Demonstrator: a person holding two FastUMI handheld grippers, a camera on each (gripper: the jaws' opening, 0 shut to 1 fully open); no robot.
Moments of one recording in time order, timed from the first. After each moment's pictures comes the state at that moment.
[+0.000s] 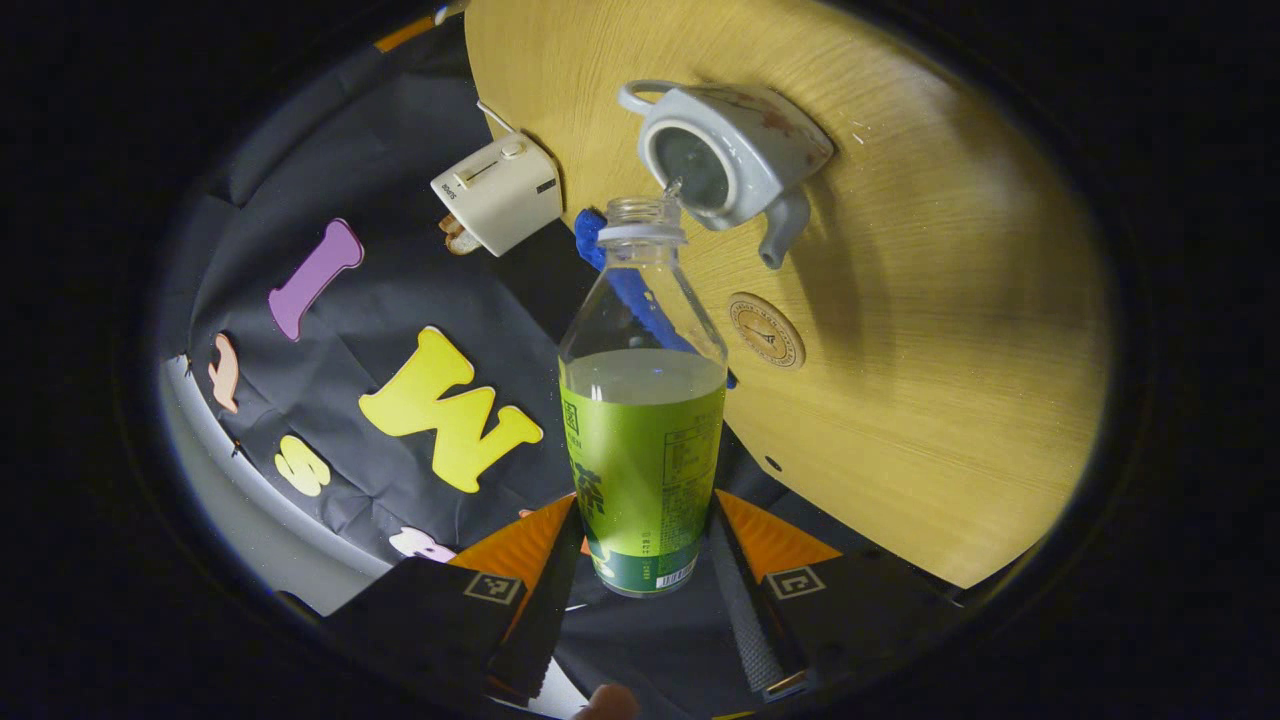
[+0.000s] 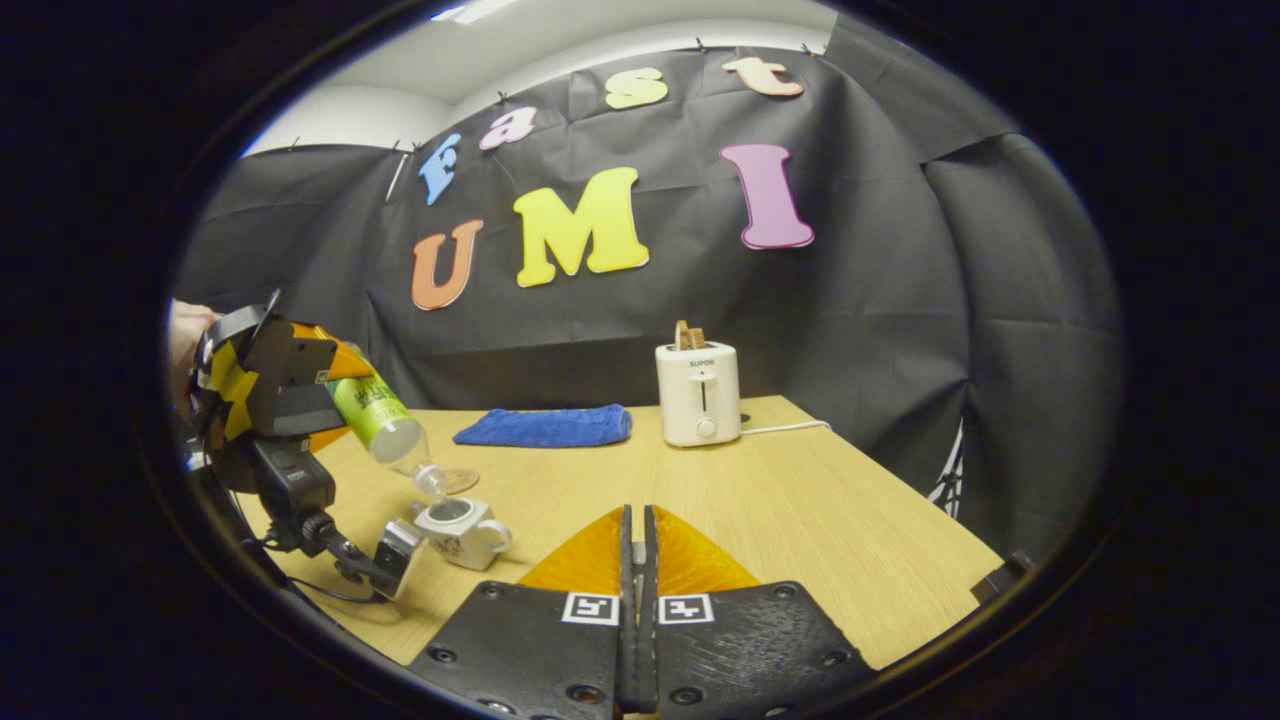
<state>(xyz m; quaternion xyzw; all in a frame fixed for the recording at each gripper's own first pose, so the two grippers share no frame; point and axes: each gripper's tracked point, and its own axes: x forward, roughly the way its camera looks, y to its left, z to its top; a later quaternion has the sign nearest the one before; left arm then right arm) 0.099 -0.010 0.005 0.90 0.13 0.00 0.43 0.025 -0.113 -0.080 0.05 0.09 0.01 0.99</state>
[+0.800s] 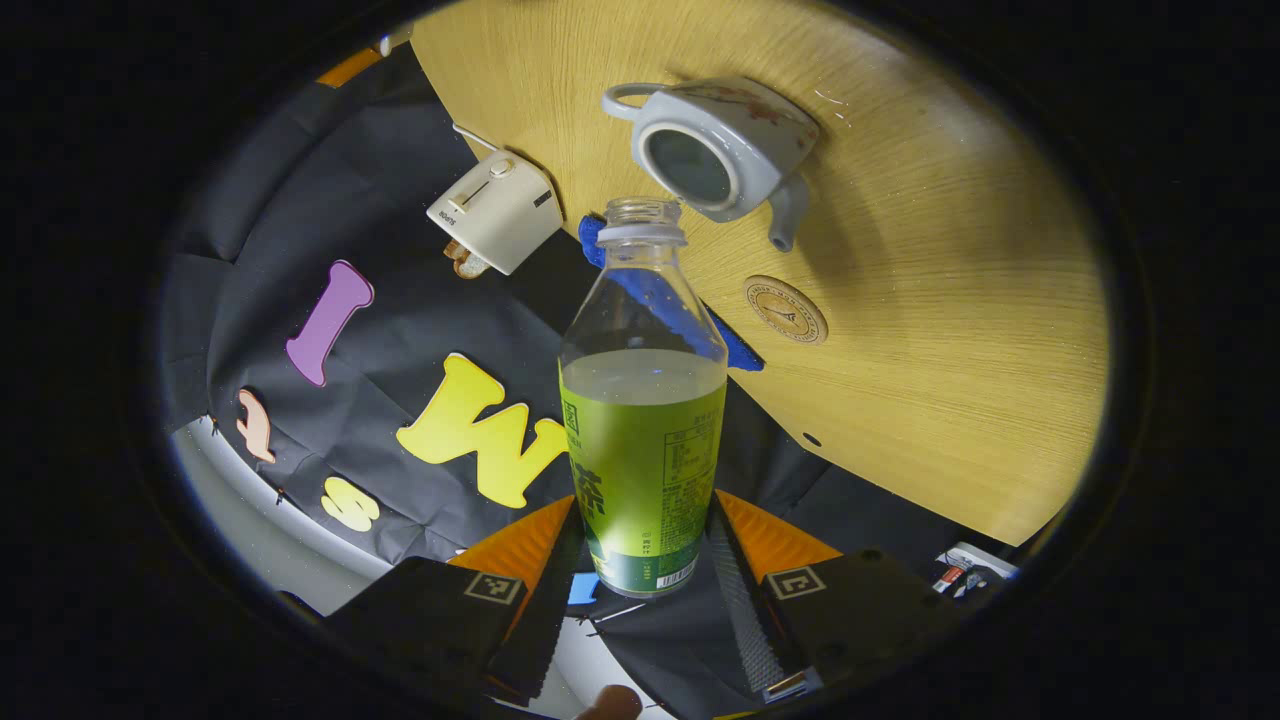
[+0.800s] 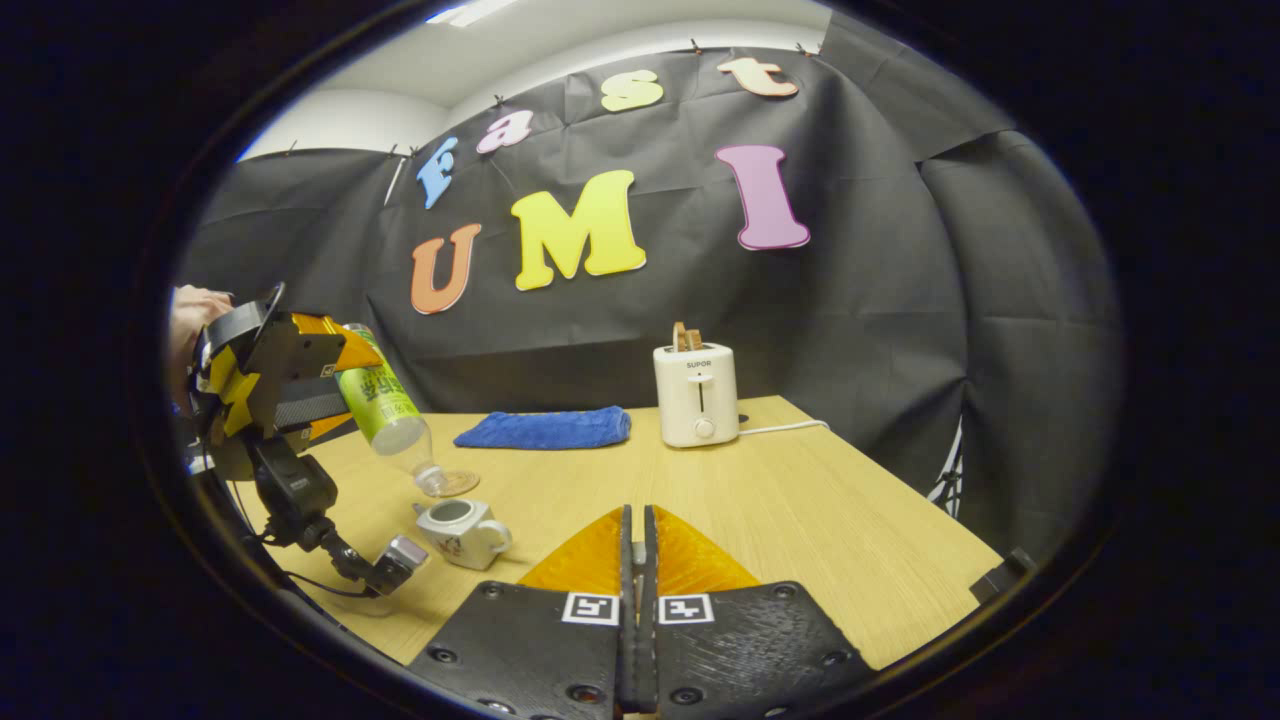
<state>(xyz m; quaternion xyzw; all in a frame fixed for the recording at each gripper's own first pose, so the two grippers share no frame) 0.101 -0.027 0.017 0.92 0.11 0.01 0.37 0.020 -0.119 -0.081 0.05 0.09 0.01 0.99</state>
